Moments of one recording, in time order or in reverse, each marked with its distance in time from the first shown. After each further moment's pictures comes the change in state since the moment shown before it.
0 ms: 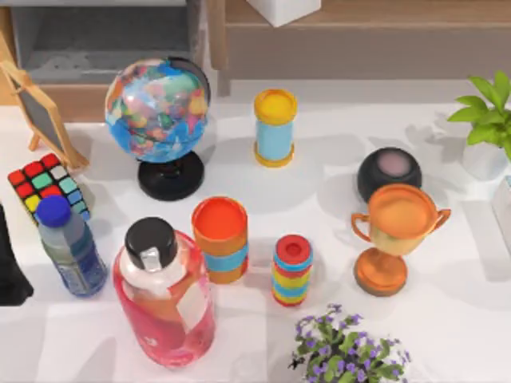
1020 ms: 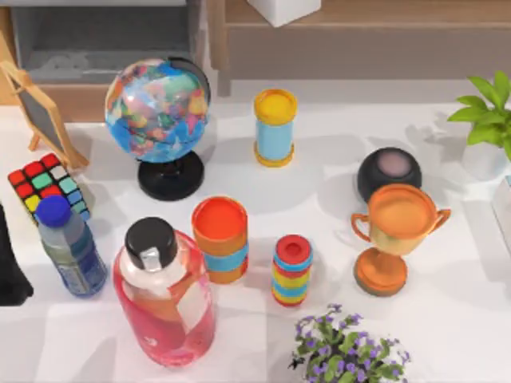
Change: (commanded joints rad) left arm 0.000 0.000 0.000 0.000 0.000 0.000; right arm -0.004 -0.088 0.049 -0.054 0.015 -0.004
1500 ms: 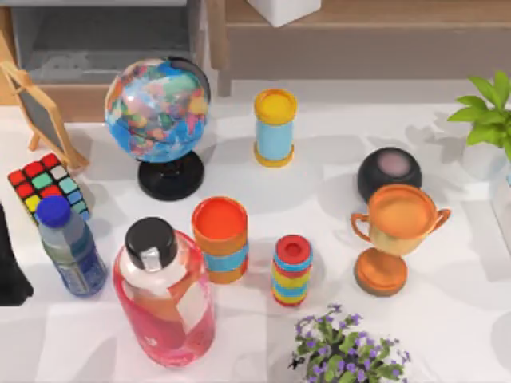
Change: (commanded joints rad) left arm 0.000 0.000 0.000 0.000 0.000 0.000; right arm 0.066 -0.035 0.282 -0.193 0.183 -0.013
